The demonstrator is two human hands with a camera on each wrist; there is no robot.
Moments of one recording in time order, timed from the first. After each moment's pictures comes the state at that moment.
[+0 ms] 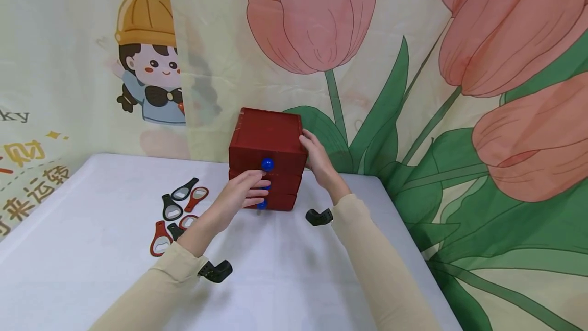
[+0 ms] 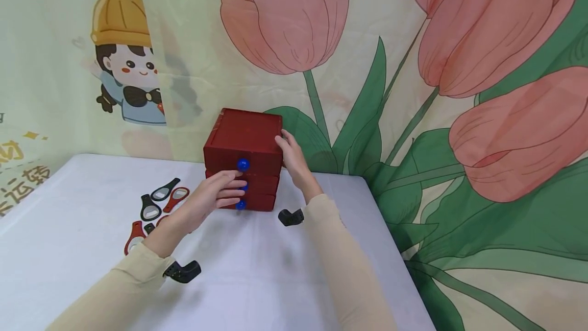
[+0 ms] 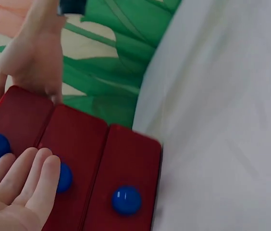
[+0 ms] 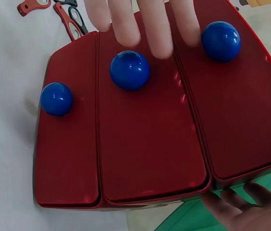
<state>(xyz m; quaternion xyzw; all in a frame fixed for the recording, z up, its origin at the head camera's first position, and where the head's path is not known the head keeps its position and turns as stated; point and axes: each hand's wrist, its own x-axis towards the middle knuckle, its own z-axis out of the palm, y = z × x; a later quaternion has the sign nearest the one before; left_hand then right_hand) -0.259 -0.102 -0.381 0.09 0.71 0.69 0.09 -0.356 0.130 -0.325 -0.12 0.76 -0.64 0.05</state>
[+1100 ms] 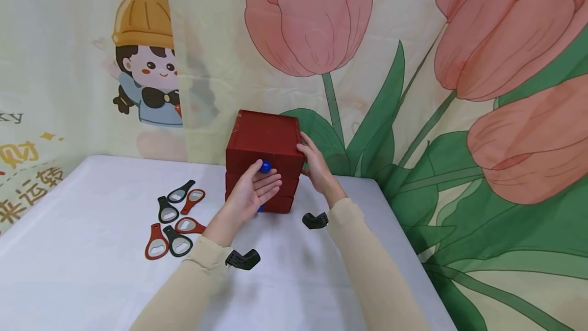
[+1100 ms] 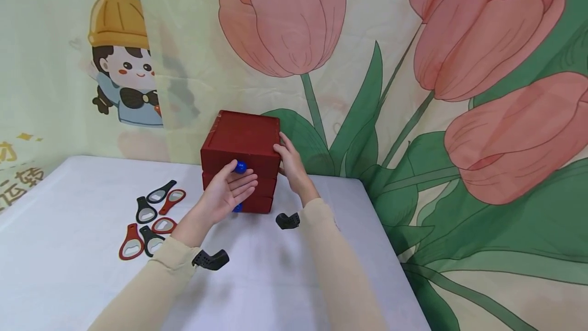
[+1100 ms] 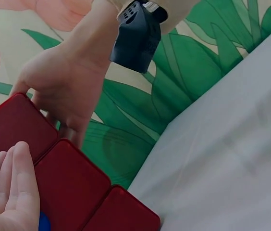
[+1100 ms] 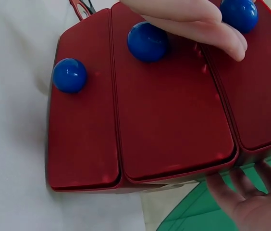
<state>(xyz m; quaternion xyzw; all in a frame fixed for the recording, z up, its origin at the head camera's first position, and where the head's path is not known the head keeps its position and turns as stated) -0.286 -0.064 -0.386 -0.01 0.45 0.89 0.11 -0.364 0.132 -0.341 -0.12 0.73 -0.67 0.06</state>
